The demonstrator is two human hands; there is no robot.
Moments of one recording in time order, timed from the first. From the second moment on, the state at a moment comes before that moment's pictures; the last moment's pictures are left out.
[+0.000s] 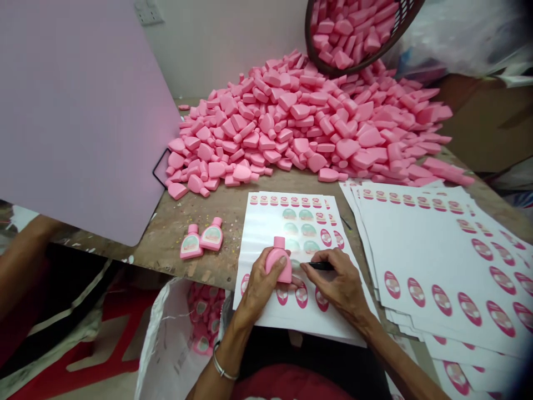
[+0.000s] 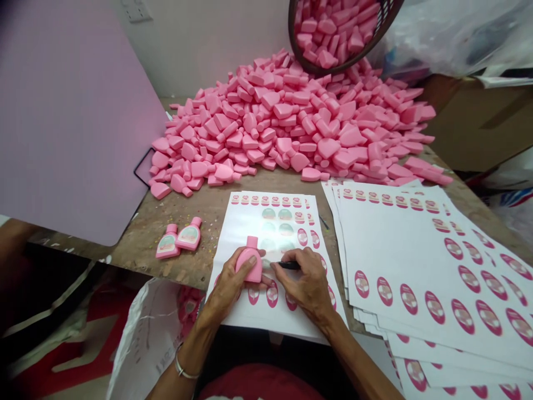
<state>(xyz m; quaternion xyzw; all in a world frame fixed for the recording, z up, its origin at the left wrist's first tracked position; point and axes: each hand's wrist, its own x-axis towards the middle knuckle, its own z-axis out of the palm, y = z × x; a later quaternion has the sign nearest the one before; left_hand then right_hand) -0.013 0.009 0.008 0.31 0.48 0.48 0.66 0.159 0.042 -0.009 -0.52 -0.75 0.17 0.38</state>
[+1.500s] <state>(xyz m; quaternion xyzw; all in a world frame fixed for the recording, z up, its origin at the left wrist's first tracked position) -0.016 0.001 0.026 0.23 0.40 0.54 0.70 0.130 0.046 0.029 -0.47 -0.72 0.34 0.38</state>
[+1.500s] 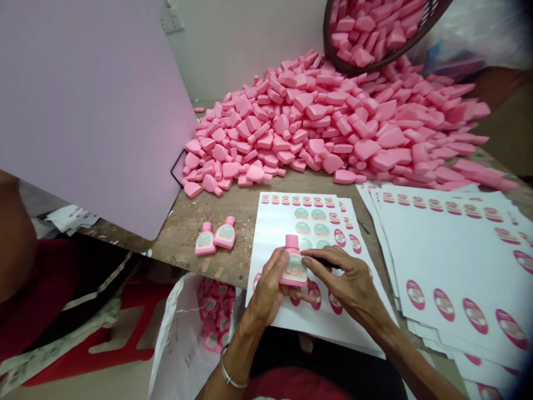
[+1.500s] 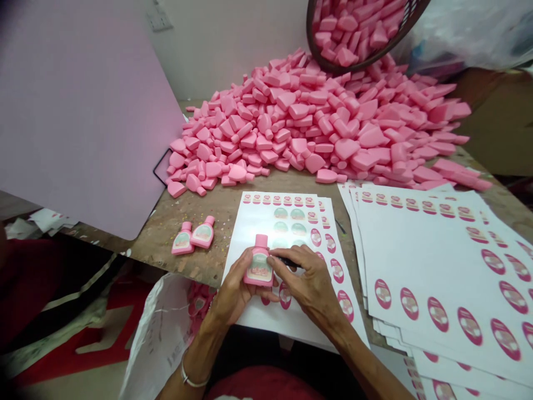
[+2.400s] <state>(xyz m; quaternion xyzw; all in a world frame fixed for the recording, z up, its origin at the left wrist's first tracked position) -0.044 -0.012 0.034 0.35 0.54 0.50 0.58 0.137 0.075 0.004 -0.59 -0.65 0.33 0.34</state>
